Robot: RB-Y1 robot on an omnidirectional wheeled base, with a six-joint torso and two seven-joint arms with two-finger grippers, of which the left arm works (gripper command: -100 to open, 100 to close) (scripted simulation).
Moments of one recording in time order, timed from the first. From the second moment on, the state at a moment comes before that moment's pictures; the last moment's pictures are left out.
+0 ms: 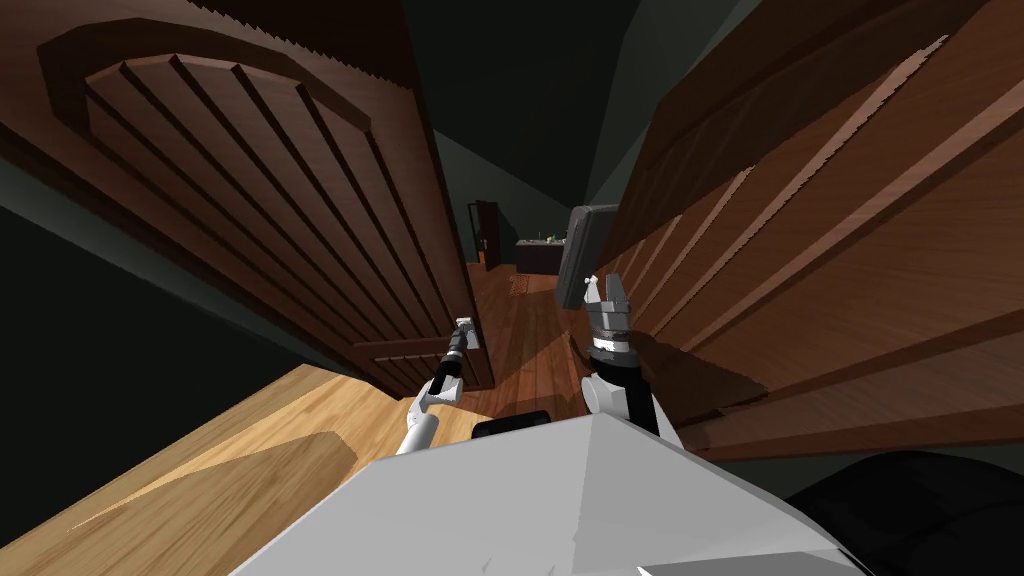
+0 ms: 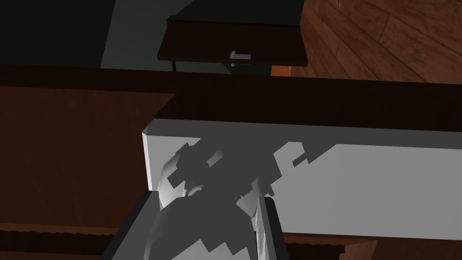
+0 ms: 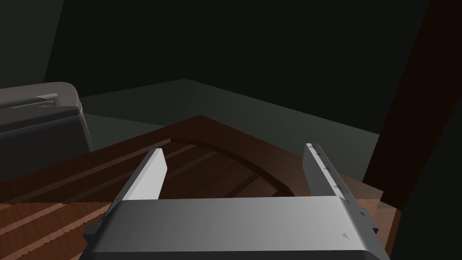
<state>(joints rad) -0.05 0.07 -0.04 -1.22 0.02 -0.31 0.05</state>
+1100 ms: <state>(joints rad) -0.05 0.08 0.01 -1.23 0.02 -0.29 0.03</state>
